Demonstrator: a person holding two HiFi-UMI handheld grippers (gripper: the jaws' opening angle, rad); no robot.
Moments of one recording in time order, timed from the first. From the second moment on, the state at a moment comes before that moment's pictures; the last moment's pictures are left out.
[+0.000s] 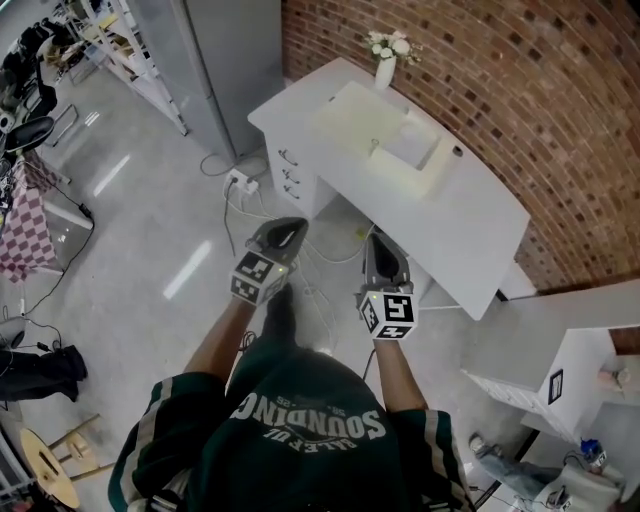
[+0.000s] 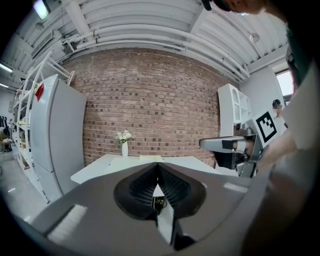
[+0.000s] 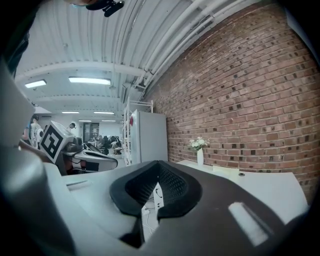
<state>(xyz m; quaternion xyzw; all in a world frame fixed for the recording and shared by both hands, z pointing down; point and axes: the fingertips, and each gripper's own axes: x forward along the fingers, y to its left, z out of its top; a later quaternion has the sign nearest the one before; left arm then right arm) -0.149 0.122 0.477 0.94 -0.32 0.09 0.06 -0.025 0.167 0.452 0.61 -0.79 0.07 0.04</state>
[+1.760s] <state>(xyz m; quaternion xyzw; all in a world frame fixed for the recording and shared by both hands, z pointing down) -0.052 -0.214 0.504 0.98 -0.16 0.10 0.07 0.047 -0.132 0.473 0.73 -0.67 0.09 0.05</state>
